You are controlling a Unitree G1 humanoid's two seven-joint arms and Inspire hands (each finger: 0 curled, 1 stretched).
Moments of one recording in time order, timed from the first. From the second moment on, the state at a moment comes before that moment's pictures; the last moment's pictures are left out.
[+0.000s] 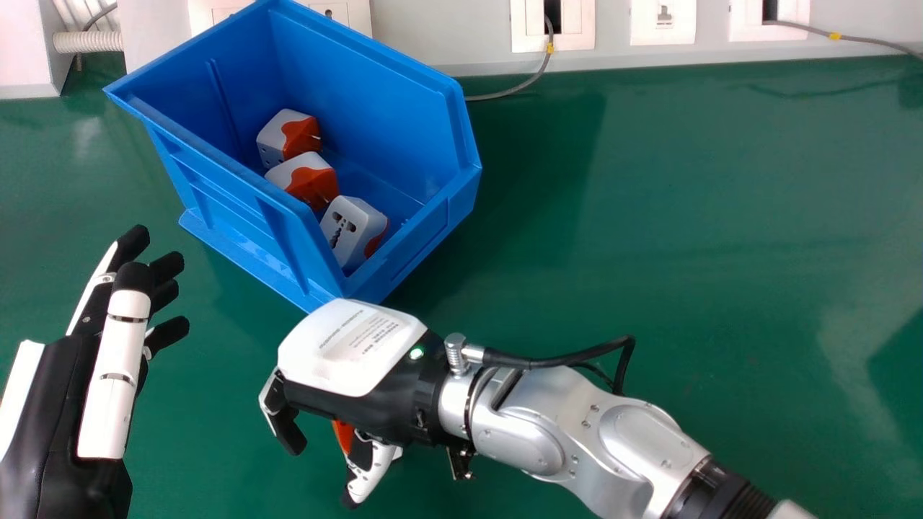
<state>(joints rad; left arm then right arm) 0.49 0.14 0.29 -0.62 -0.13 0.12 -0.13 -0.65 -0.12 0.78 0.45 -0.87 -0.28 0.22</state>
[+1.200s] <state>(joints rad) 0.46 0.14 0.30 -0.61 -0.13 0.13 -0.13 -0.61 -0.19 0.72 0.29 -0.83 -0.24 0.39</state>
